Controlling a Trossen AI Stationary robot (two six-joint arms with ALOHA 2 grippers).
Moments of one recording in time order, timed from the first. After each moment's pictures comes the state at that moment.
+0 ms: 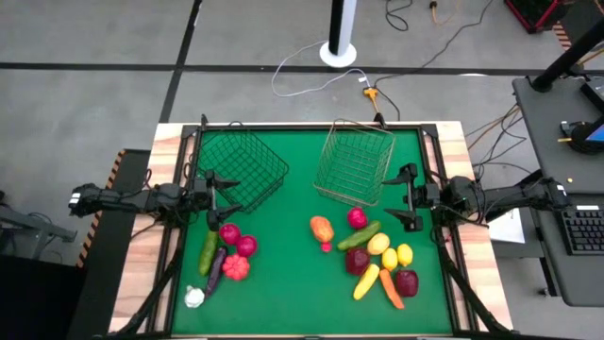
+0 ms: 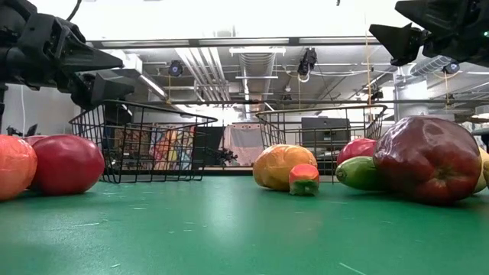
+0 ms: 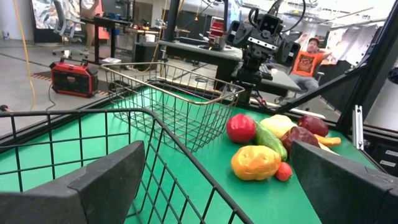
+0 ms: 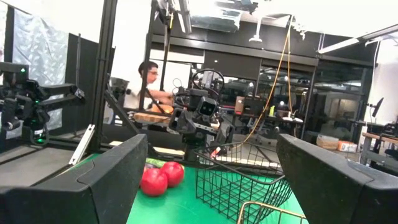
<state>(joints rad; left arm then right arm) -0.09 0.11 0.02 0.07 -0.30 -0.20 0.01 0.39 0.02 0.63 -0.05 -0.15</state>
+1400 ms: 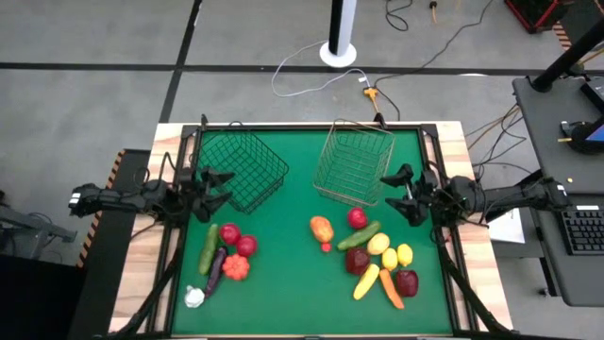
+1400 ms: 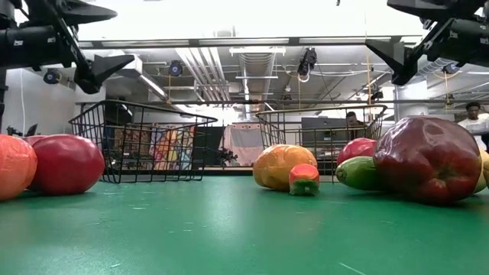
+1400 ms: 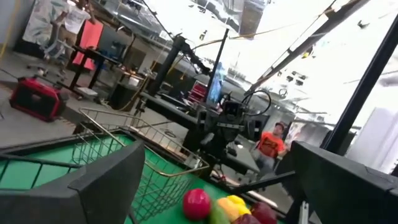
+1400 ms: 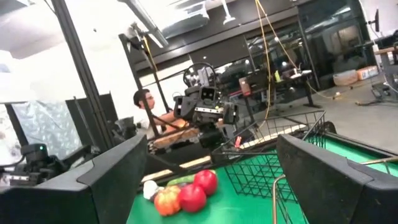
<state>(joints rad) -0.09 0.11 0.02 0.37 -0.32 -0.42 0.01 0.39 0.02 0.64 0.05 0.31</state>
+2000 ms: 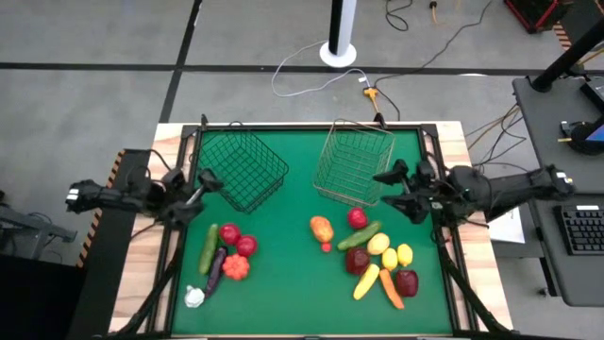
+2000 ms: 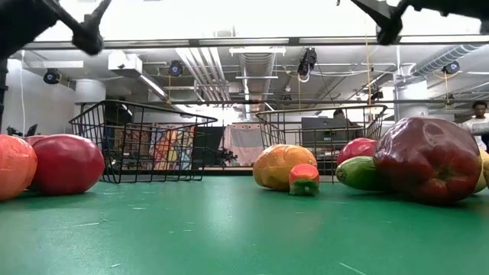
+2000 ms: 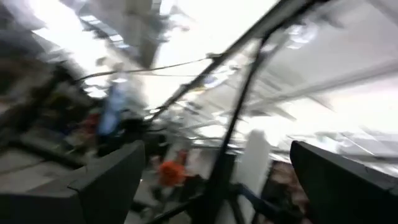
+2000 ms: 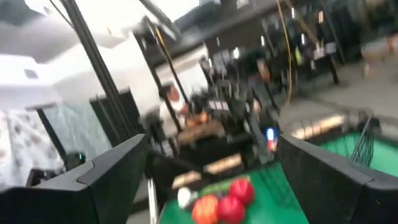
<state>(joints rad) -0.12 0.19 0.02 0.78 0.03 -0.47 0.09 0.68 0.39 0.44 0.05 0.43</state>
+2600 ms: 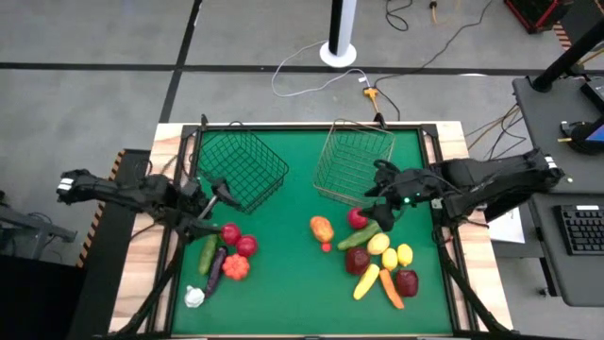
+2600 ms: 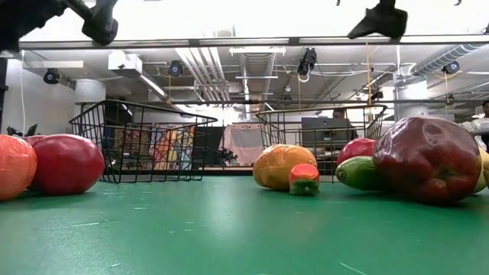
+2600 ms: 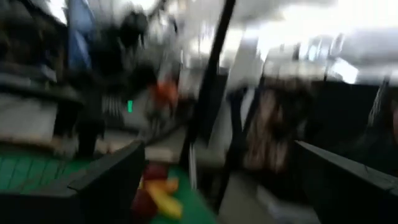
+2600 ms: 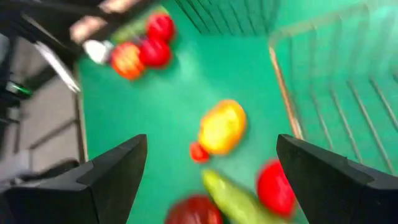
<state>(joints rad) -0.16 0.46 0.26 0.41 0.21 -0.33 0.17 1.09 1.10 -0.76 0.13 0.70</state>
